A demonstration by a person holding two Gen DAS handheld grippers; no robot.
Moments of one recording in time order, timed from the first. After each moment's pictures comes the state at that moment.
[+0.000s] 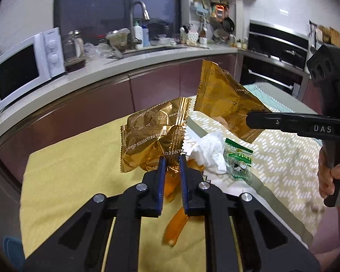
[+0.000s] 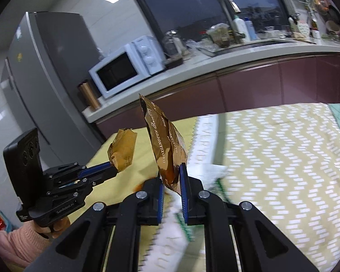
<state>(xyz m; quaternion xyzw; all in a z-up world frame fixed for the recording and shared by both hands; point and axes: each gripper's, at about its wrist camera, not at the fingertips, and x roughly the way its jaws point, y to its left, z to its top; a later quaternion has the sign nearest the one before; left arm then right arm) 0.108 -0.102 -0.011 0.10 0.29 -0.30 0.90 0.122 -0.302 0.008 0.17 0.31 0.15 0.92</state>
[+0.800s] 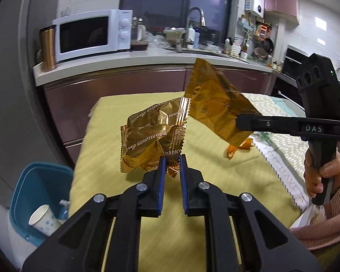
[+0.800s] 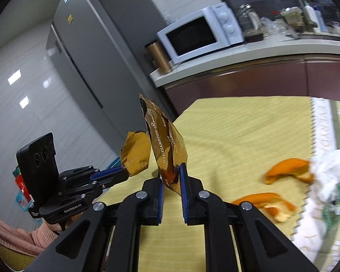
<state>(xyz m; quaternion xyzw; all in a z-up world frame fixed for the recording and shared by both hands) 0.018 0.092 -0.011 0.01 0.31 -0.19 0.93 0.126 -0.134 0.014 0.14 0.35 0.34 0.86</state>
